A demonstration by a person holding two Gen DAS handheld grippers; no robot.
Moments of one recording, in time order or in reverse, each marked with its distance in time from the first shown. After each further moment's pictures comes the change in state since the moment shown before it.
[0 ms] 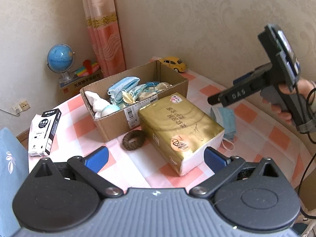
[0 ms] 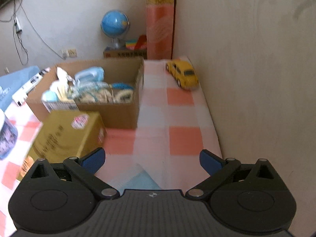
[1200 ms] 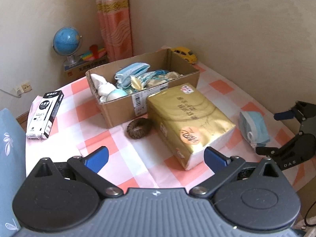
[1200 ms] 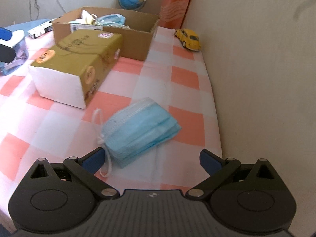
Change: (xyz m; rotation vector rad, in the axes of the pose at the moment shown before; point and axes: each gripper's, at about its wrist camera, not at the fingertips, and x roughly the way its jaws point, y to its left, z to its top) left arm 0.015 0.015 -0.004 -0.091 0.063 0.010; right arm -0.040 0.017 -0.103 -0.193 0.071 -0.080
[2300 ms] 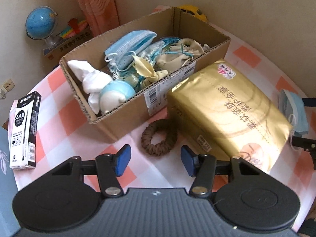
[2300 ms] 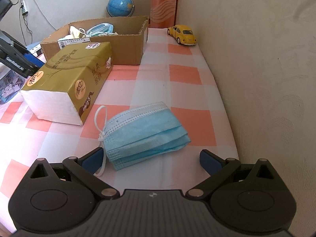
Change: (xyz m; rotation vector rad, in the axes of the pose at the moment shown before) left arm 0.108 0.031 0.047 0.152 0.261 -0.048; right arm 0.016 -0.013 0.000 0.157 -0.029 0.087
